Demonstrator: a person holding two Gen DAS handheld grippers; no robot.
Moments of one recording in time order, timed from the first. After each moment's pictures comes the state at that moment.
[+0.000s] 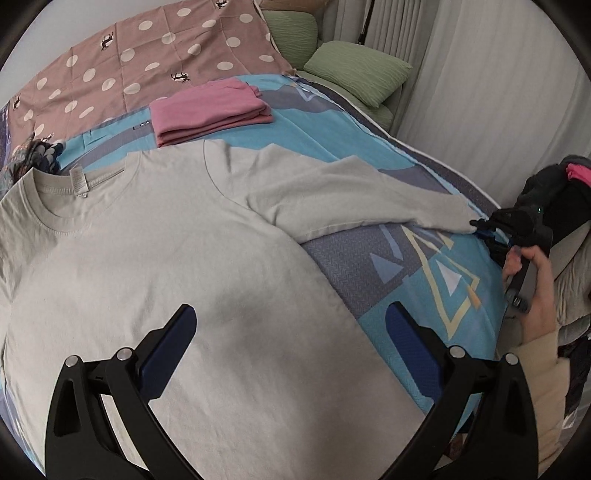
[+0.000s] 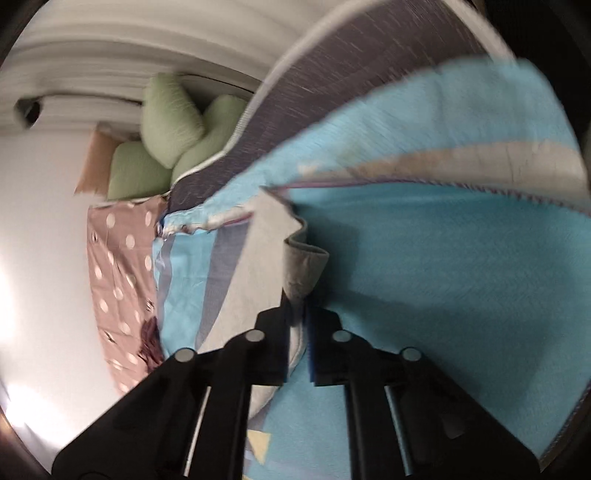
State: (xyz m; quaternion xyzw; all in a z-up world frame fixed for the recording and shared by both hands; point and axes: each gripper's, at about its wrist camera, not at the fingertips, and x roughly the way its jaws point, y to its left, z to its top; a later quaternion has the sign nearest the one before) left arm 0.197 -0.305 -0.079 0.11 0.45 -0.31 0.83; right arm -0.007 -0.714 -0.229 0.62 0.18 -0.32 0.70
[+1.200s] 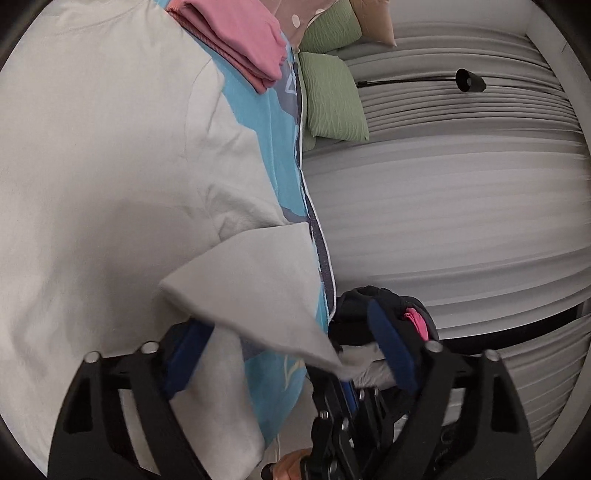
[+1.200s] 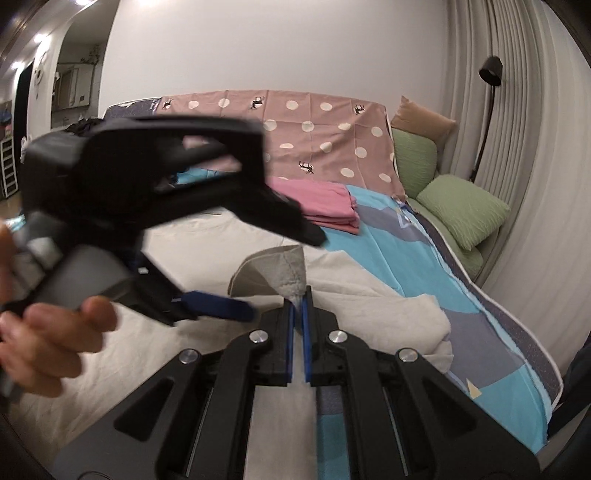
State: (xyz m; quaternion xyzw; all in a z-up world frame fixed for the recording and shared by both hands) left arm 0.309 -0.271 -0.126 -0.32 0.59 -0.44 0.60; right arm 0.120 -0.315 -0.095 -0.05 0.25 -0.13 0.96
